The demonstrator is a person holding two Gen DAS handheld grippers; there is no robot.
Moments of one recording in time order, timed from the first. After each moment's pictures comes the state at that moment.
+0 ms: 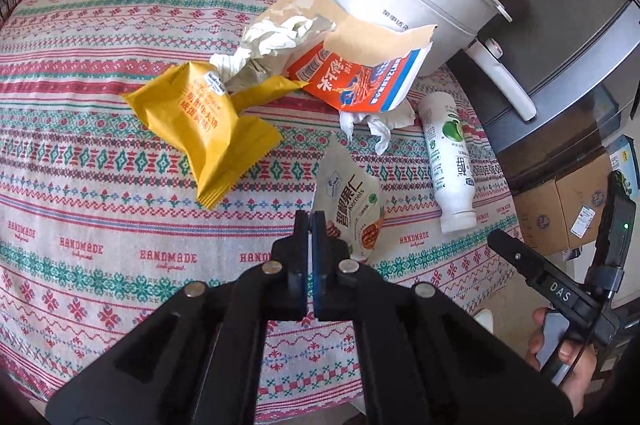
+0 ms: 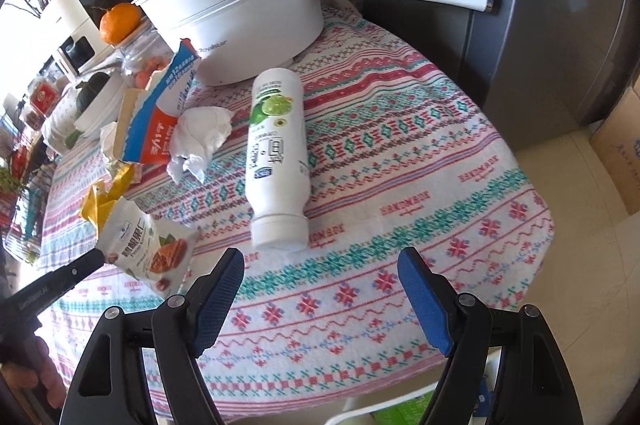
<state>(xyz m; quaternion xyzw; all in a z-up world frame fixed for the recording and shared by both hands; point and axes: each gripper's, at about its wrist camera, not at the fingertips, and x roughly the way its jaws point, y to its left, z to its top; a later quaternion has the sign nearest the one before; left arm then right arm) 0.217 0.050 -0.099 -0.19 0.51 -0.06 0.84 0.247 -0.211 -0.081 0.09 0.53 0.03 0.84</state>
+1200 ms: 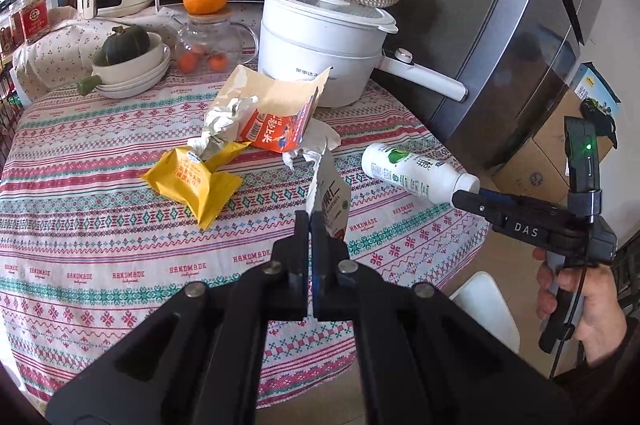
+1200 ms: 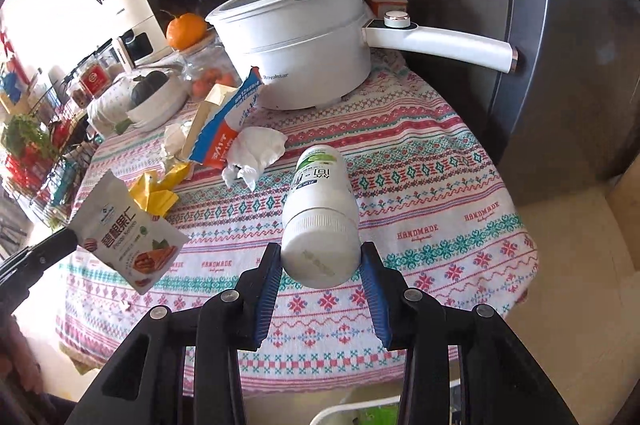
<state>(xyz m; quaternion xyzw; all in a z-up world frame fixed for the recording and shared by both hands) 0.147 0.022 -0.022 -0.08 0.41 -0.11 0.90 0.216 -0.213 -0.037 0.05 0.48 0.11 0.87</state>
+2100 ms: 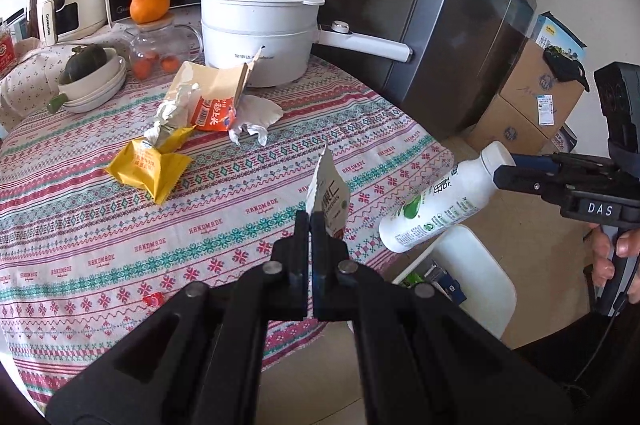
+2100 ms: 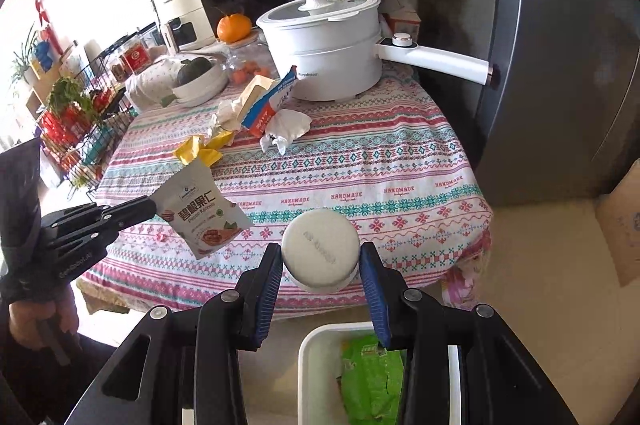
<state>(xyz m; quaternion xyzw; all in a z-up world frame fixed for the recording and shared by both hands) 0.100 -0.024 -0.023 -0.02 0.41 -0.18 0.89 0.120 -0.241 0.015 0.01 0.46 0.15 0.88</state>
